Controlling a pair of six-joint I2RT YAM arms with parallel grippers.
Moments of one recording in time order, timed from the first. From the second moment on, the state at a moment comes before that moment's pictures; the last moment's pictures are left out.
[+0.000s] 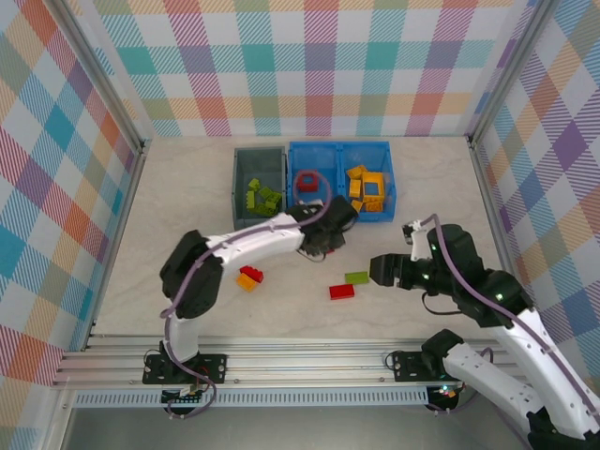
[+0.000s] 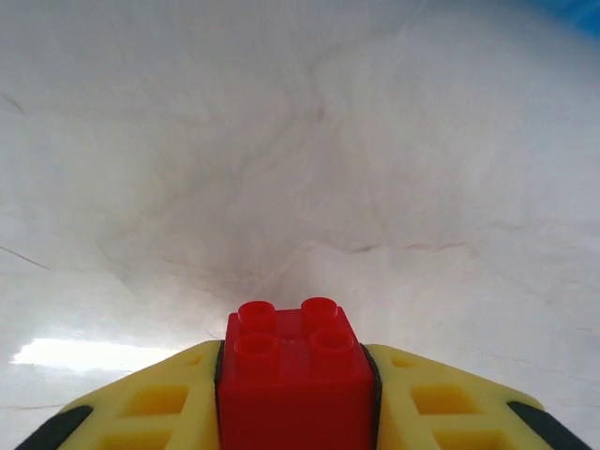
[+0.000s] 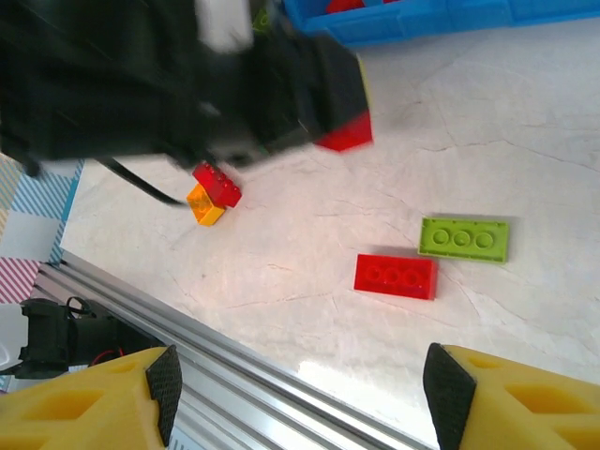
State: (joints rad) left arm -0.89 1.92 1.60 -0.79 -0.23 -1.15; right arm 0.59 0.71 0.96 -0.97 -0.24 0.57
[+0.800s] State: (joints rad) left arm -0.61 2.51 2.42 -1.01 -0.18 -0.82; right arm 0.75 0.94 0.96 -0.71 -0.03 0.57
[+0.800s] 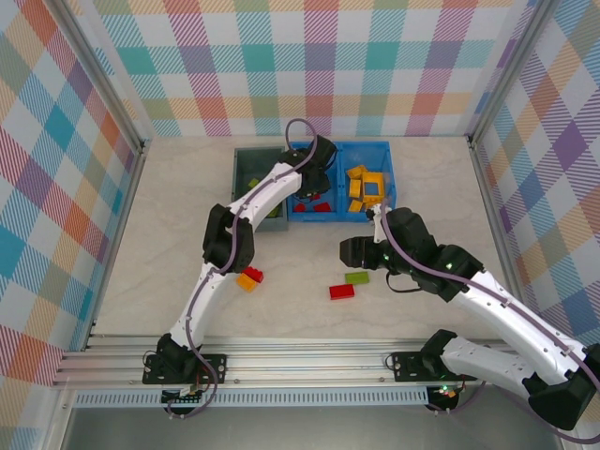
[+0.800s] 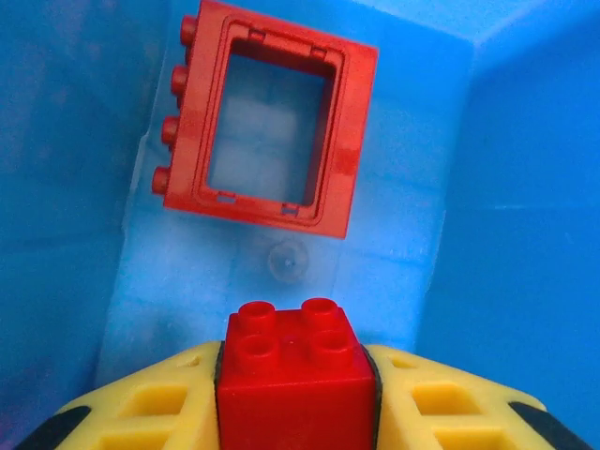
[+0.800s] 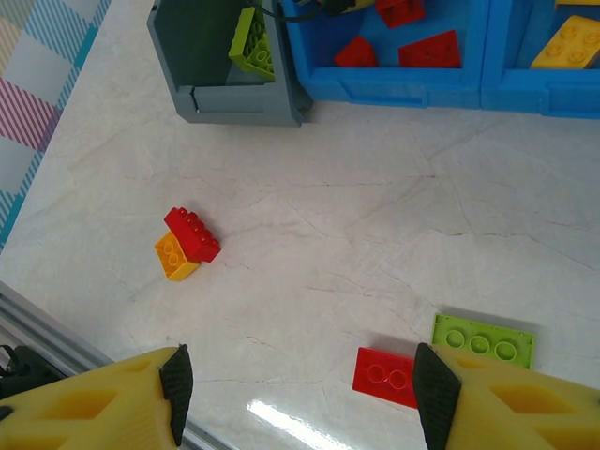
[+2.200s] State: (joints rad) left arm -0.74 0.62 1.08 -1.11 -0.38 -1.04; right arm 1.17 1.66 1.26 -0.67 -0.10 0.45
